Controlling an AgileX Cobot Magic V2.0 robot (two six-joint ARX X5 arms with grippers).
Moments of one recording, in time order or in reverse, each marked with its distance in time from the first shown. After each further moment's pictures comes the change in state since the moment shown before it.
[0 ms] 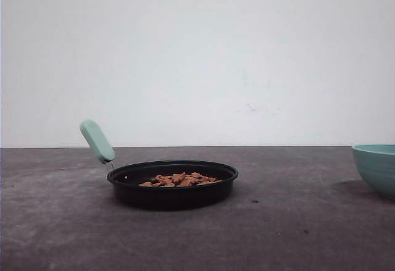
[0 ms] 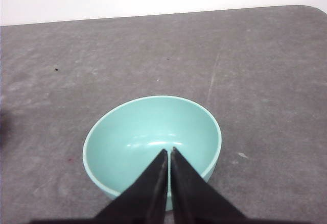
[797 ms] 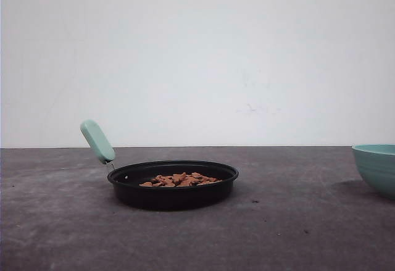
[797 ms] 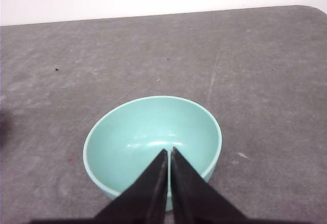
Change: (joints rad) left arm 0.211 -0.233 -0.615 0.259 0.188 0.025; right arm 0.000 0.000 0.000 0.000 0.000 0.000
